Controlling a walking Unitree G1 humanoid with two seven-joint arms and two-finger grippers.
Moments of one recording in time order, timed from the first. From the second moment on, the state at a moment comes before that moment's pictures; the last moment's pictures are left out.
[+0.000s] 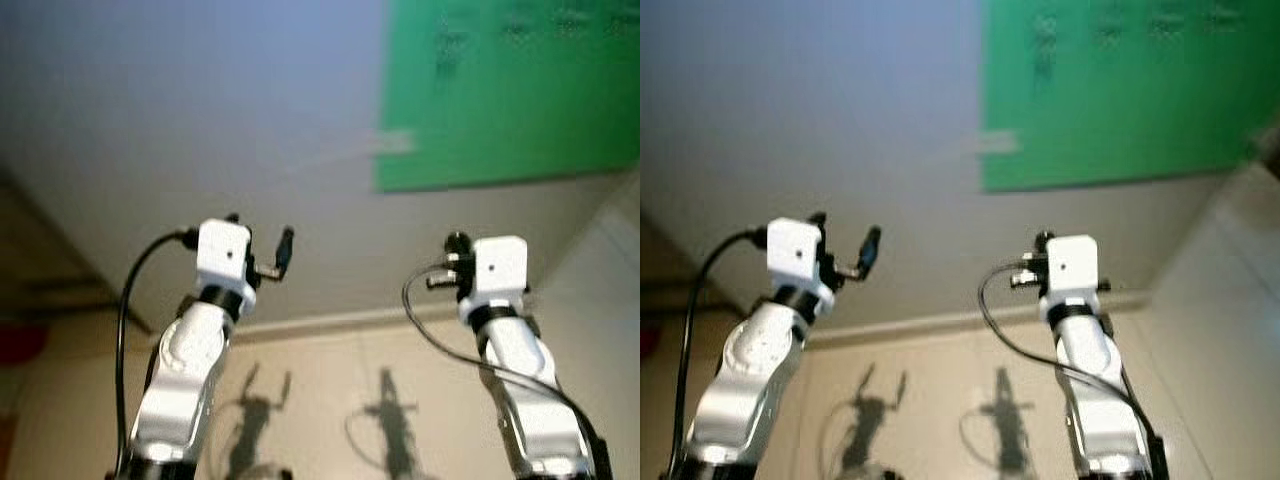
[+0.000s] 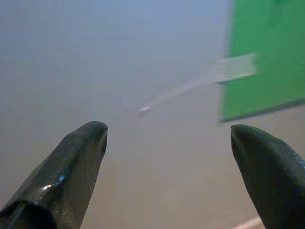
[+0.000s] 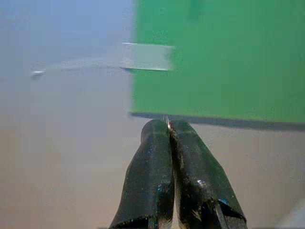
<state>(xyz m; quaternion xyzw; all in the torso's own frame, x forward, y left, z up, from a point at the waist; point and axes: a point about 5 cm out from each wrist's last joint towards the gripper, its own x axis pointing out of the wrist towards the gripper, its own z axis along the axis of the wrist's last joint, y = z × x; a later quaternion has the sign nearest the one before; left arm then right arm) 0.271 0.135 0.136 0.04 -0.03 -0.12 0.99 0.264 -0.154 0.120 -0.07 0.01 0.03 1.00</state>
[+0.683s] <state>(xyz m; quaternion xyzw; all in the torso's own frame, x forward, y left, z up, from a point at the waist) 0.278 0.141 0.141 0.05 -0.04 -0.09 0.99 0.278 -0.150 0.132 -0.11 -0.02 0.03 0.99</state>
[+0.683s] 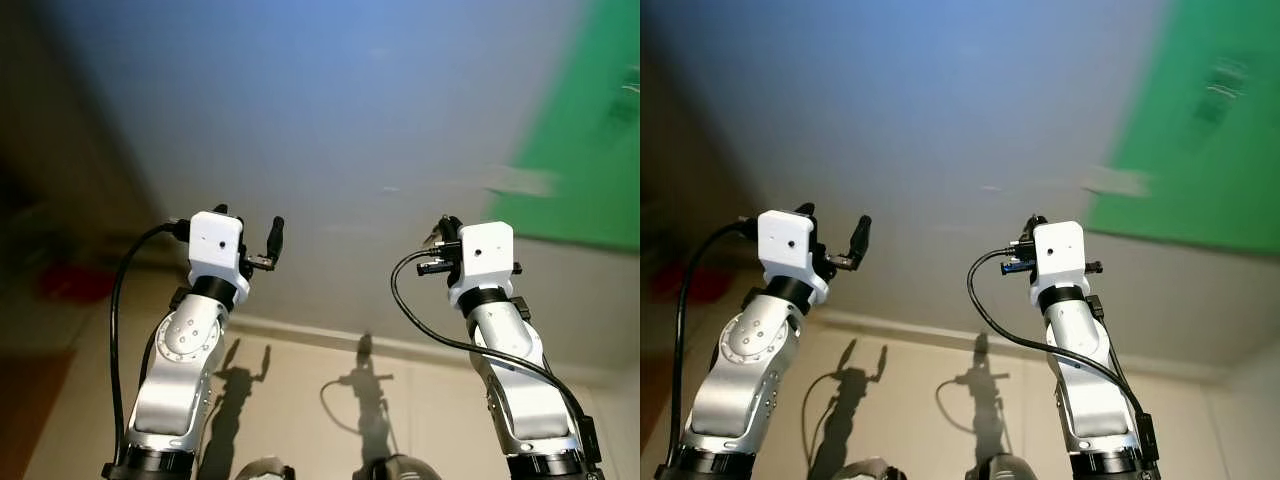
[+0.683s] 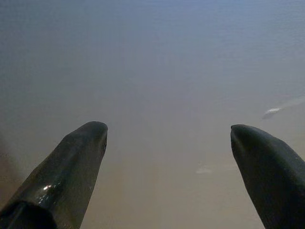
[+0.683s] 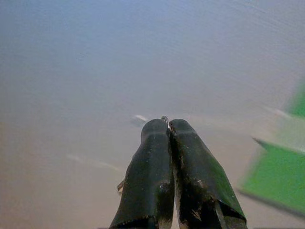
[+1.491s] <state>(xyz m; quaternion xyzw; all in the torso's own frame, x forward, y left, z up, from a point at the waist) 0.277 0.129 0.138 0.06 -0.05 -0.12 0.99 0.260 -0.173 0.127 -0.09 -0.02 -0.02 1.00</state>
